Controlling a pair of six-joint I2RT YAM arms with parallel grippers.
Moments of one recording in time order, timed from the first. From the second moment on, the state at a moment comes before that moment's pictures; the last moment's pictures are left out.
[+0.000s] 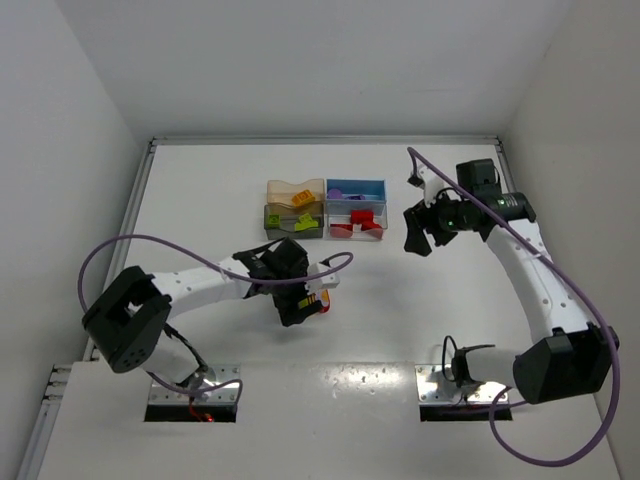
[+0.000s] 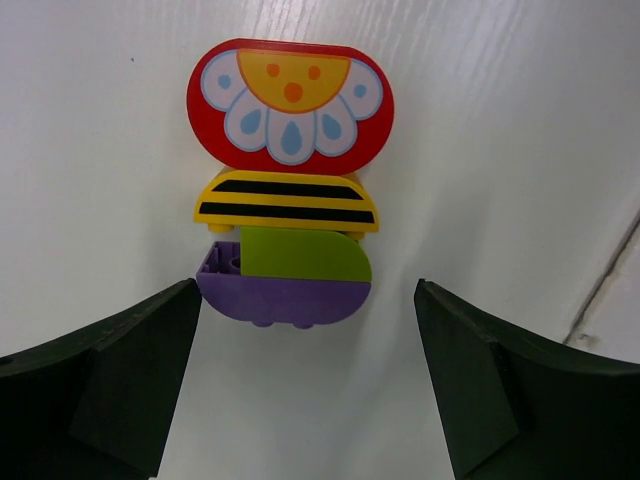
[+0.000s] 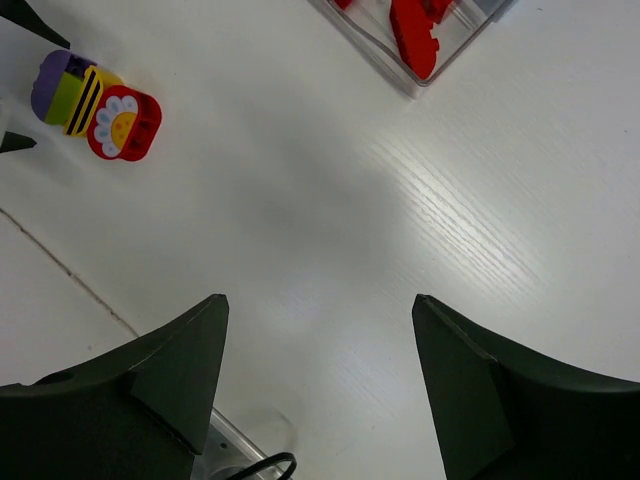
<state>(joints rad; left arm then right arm) -0.79 1.44 0.78 -0.42 0.24 0.41 0.14 1.27 1.18 -0.90 -0.45 -0.42</state>
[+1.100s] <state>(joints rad) -0.79 1.29 0.75 -0.27 0.30 0.35 0.07 1.42 1.08 -0.74 -0.90 -0.11</state>
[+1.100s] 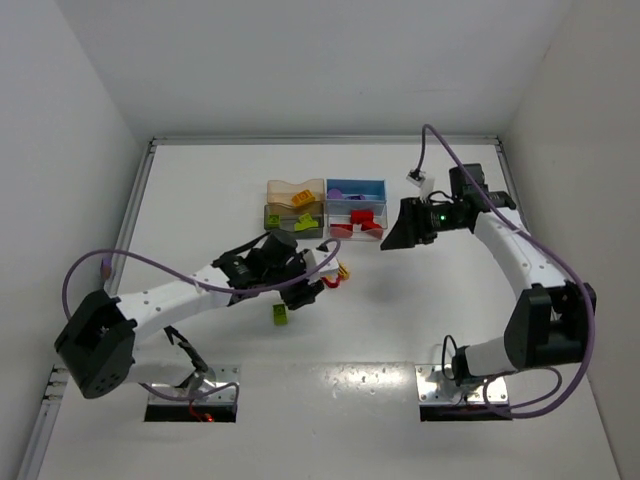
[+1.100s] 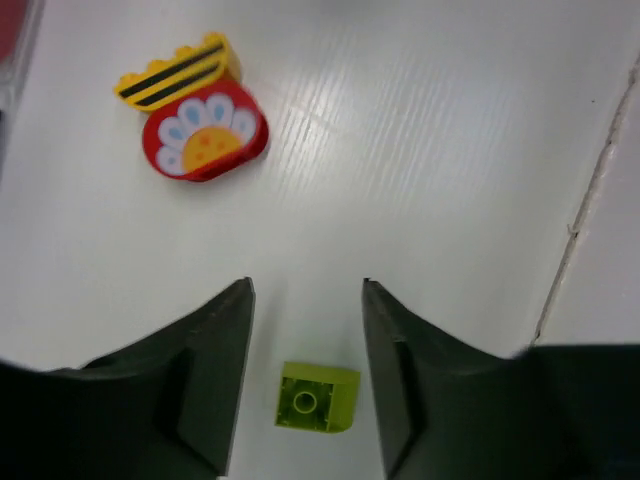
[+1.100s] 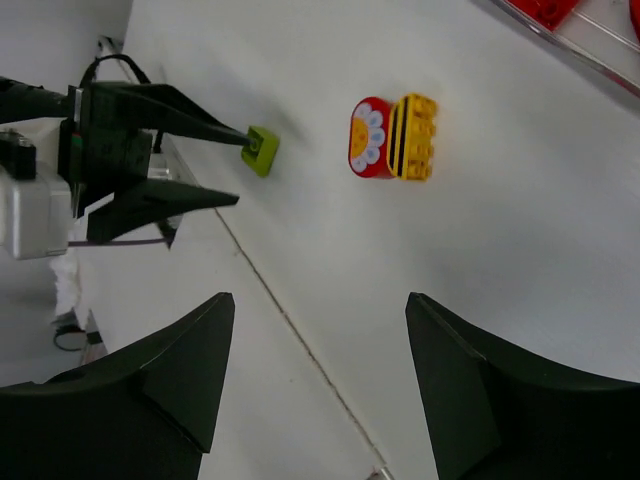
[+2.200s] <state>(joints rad) -0.62 1.29 0.80 -0.39 0.03 0.05 0.27 1.49 1.17 -0.84 -0.63 -0.35</state>
